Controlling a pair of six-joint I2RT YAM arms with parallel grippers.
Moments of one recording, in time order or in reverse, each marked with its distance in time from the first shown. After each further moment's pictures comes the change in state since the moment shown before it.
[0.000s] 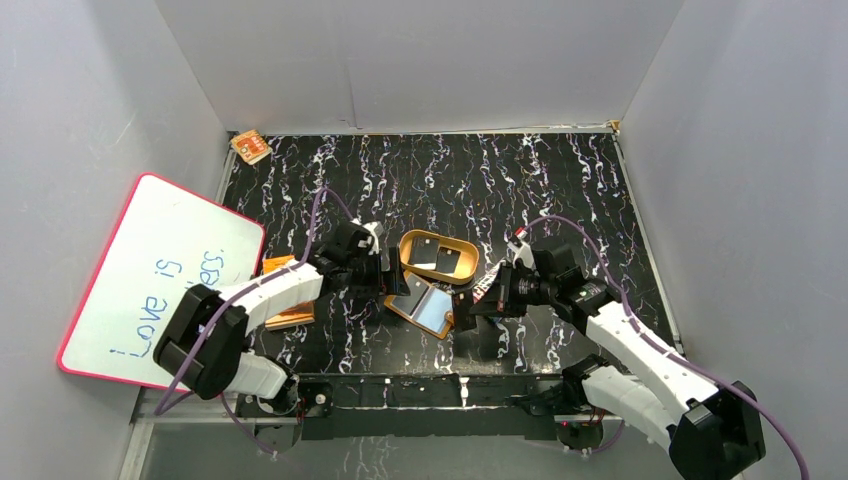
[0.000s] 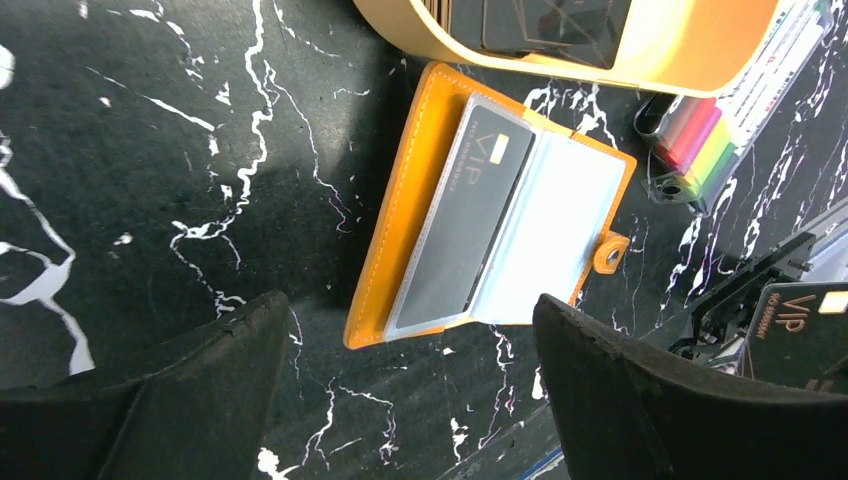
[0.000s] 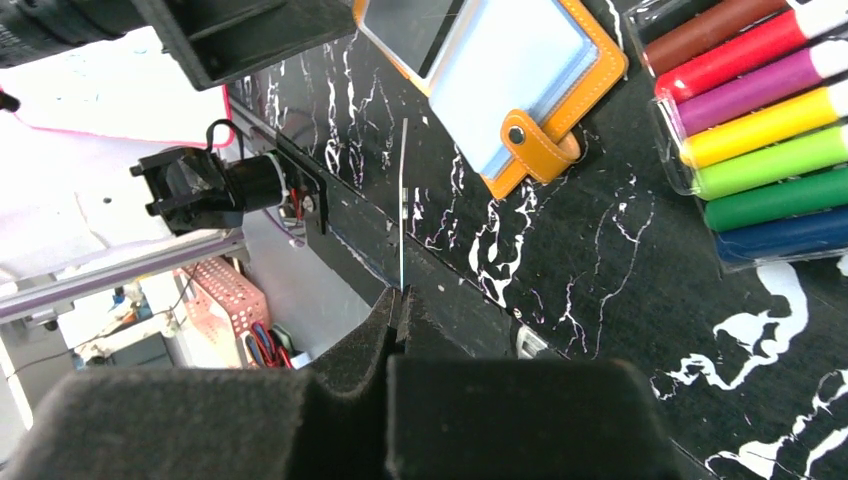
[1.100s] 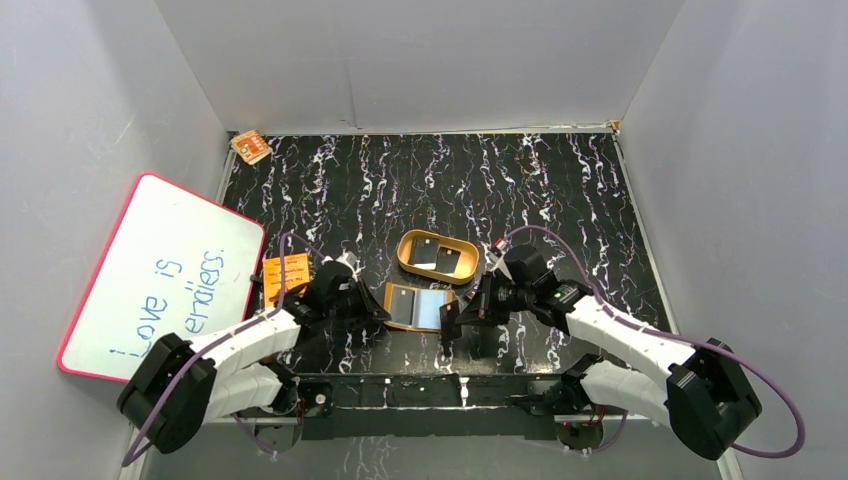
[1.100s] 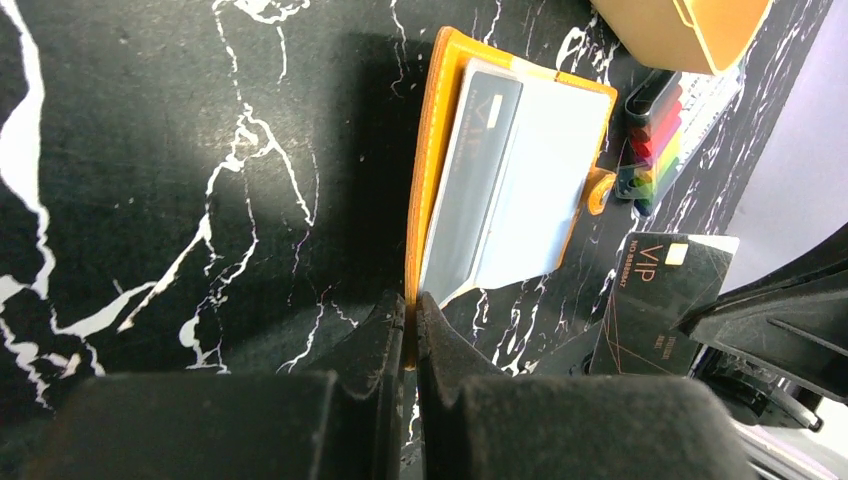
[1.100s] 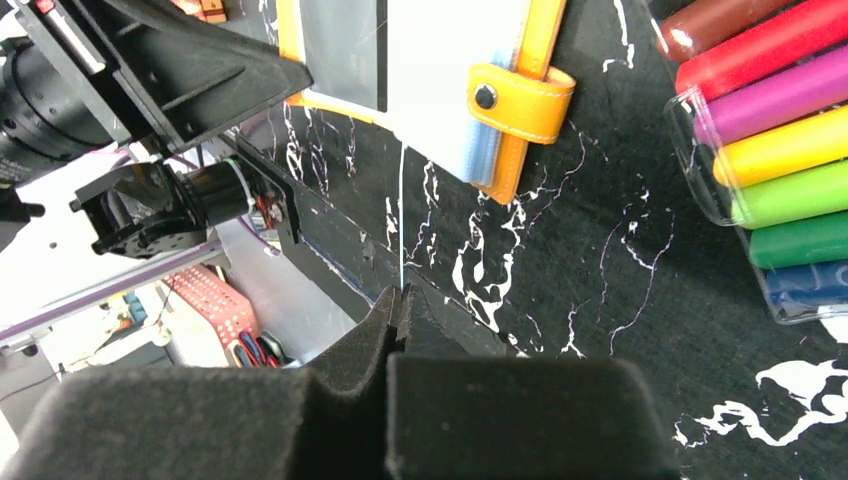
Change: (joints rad) left arm -0.057 -0.274 -0.369 0.242 -0.044 -0.390; right arm 0.165 0.149 -0.055 0.175 0.108 0.126
